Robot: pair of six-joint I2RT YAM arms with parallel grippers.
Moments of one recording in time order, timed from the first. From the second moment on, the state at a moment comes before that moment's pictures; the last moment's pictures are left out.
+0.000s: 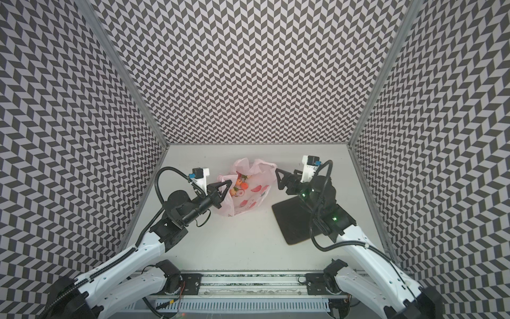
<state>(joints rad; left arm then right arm) -0.60 0.92 0.56 0.36 0.16 -0.52 0.51 0.88 0.80 -0.03 -0.01 0.55</state>
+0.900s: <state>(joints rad) -0.61 0.79 0.50 0.24 0.09 -0.59 0.97 1.38 1.02 -0.11 0.02 0.15</state>
